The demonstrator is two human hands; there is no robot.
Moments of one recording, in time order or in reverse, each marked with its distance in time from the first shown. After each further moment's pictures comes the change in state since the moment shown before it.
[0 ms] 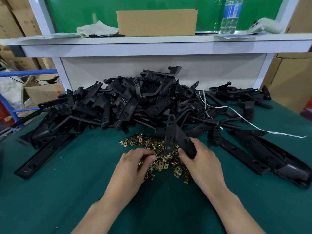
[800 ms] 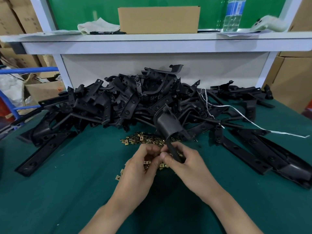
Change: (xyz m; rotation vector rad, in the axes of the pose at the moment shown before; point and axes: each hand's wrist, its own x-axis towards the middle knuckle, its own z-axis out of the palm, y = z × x) left_hand -0.005 0.029 0.006 -0.328 0.022 -0.039; right_hand -0.012 -0.033 -0.001 0.625 -0.380 -0.092
